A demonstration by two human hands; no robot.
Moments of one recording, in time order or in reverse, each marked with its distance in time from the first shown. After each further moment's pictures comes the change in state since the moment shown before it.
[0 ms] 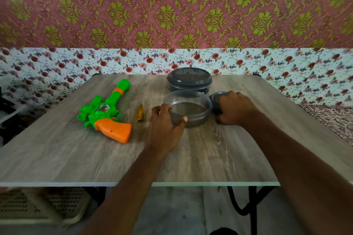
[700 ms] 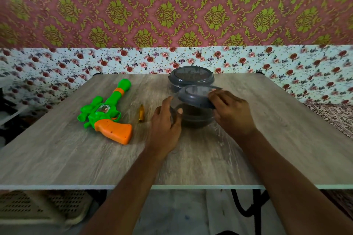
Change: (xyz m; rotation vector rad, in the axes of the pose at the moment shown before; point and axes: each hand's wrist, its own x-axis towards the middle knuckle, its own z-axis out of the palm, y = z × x) left_hand 0.009 -0.009 0.005 -0.075 0.013 0.078; right_hand -0.005 -0.013 0.048 0.088 0.949 -0.355
